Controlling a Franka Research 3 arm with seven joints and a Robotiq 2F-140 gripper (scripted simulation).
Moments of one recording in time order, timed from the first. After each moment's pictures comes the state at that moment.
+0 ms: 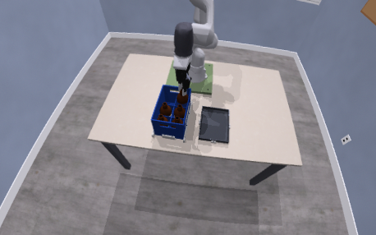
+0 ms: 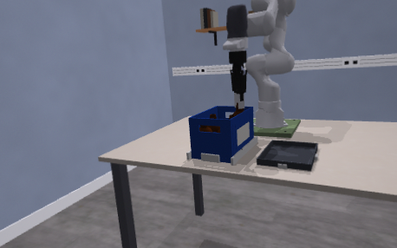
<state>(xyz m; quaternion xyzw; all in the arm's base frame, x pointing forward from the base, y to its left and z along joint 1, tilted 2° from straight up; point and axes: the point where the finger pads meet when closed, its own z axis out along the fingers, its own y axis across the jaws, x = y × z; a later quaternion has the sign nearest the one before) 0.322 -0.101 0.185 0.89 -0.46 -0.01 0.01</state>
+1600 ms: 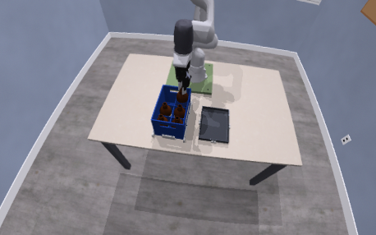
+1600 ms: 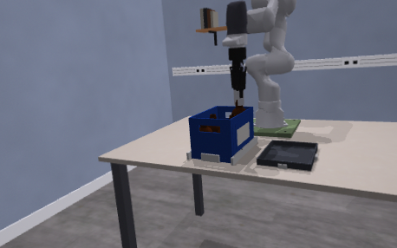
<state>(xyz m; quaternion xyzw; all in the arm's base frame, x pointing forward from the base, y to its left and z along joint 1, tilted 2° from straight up) 0.324 -0.102 0.199 0.89 -0.46 -0.01 0.01</state>
